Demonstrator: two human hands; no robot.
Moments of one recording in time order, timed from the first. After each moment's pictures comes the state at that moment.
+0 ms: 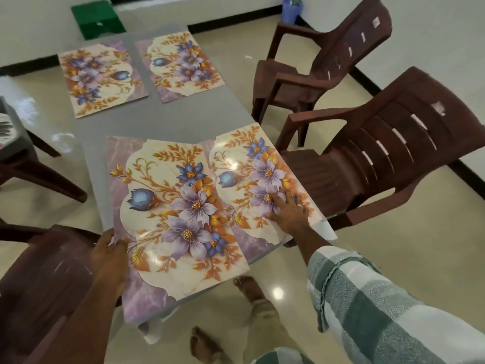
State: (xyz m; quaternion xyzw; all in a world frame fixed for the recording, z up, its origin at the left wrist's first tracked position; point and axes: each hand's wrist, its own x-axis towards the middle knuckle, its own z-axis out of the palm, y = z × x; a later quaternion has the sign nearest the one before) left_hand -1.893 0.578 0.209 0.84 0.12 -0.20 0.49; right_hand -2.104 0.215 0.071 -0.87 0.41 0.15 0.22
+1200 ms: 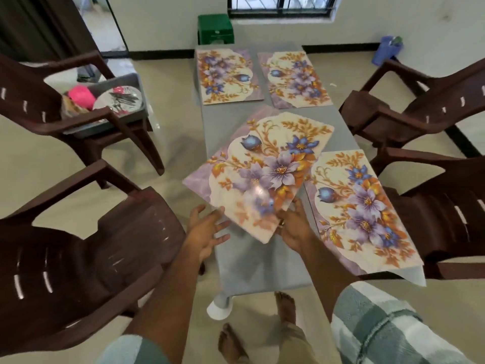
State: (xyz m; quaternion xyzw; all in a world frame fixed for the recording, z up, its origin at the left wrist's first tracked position) left_hand -1.834 0.678 0.172 0.58 0.21 -0.34 0.71; right_hand -1.926 0.464 0.152 -0.43 0.39 -0.08 0.81
